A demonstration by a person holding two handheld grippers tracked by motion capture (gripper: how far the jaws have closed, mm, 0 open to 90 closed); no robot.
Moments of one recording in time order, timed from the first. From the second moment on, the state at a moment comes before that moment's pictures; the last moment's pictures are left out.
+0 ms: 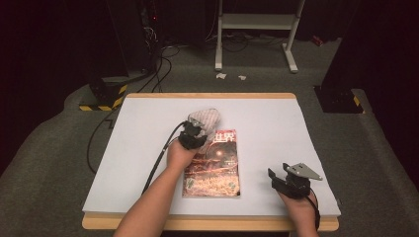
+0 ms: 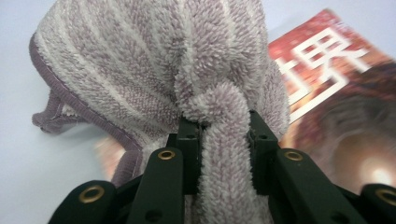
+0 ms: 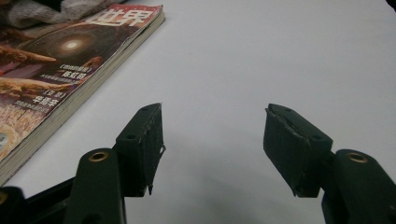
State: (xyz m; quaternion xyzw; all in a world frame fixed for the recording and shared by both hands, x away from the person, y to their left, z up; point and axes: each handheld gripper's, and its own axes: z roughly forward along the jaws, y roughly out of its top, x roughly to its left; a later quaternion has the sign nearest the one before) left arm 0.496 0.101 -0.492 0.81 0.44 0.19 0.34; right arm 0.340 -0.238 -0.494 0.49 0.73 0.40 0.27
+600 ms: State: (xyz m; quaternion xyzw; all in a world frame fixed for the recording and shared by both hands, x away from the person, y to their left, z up) left arm 0.492 0.025 -0.490 0.83 0.39 0.18 0.35; right arm 0.340 -0.239 -0.494 0.48 0.73 0.41 0.27
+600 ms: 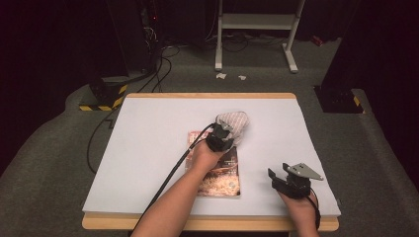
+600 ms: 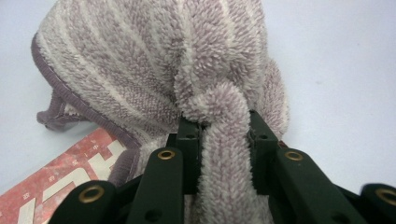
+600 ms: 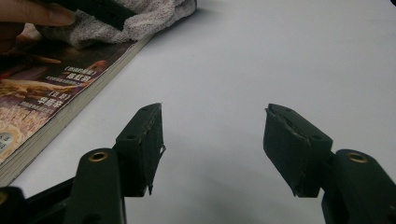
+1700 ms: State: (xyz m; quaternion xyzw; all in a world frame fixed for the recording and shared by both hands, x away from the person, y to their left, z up) left arm 0.499 0.156 -0.490 0.78 0.49 0.21 0.33; right arm 0.340 -0.235 -0.496 0.48 0.73 0.40 0.27
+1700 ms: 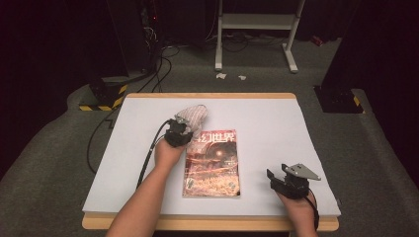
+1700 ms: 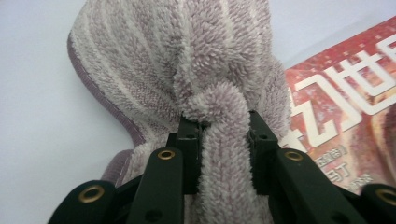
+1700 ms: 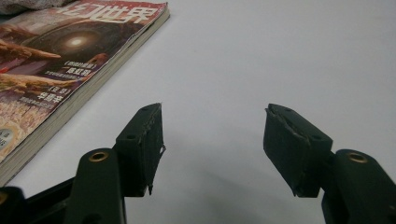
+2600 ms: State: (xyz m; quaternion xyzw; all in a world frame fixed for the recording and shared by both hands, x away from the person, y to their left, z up) left arm 0.483 0.163 -0.478 0.78 0.48 0.23 0.35; right arm 0.340 -0.233 -0.497 0.48 0.73 0.40 0.27
